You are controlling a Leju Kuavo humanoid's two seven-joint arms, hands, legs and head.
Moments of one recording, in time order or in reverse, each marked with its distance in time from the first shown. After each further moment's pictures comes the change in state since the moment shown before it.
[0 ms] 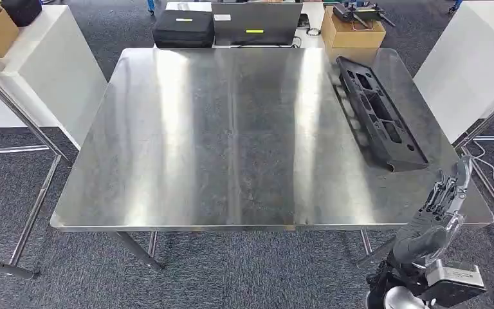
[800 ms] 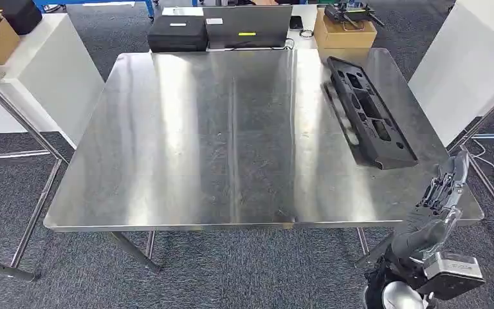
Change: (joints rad) left arm 0.002 0.006 0.005 0.000 -0.026 -0.008 0.021; right arm -0.031 0.012 -0.002 0.011 -0.007 0.011 0.022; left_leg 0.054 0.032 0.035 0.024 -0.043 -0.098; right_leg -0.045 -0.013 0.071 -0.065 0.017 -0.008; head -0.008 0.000
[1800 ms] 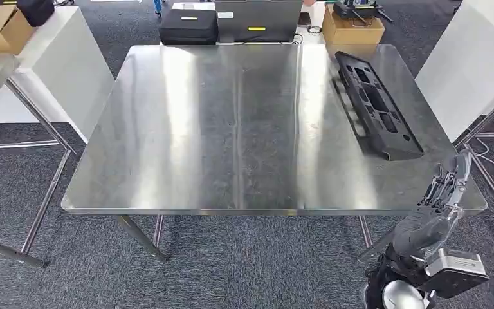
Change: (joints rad) left arm -0.010 0.003 0.001 0.000 -0.016 -0.016 0.015; right arm -0.002 0.036 -0.025 -0.005 0.022 0.035 0.016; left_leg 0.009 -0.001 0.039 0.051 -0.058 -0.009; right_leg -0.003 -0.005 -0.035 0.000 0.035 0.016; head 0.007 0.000
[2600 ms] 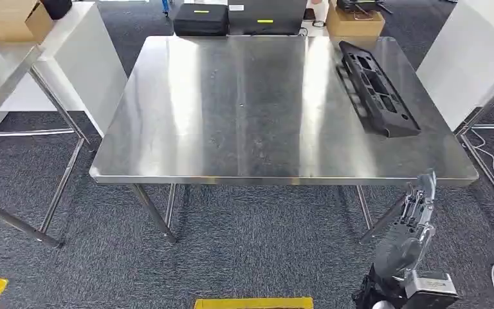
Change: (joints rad) left arm 0.028 -0.008 0.109 0.001 0.097 0.034 -0.067; right arm 0.102 0.011 0.074 0.039 0.014 0.016 -0.056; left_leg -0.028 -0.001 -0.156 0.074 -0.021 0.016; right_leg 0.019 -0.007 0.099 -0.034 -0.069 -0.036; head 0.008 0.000
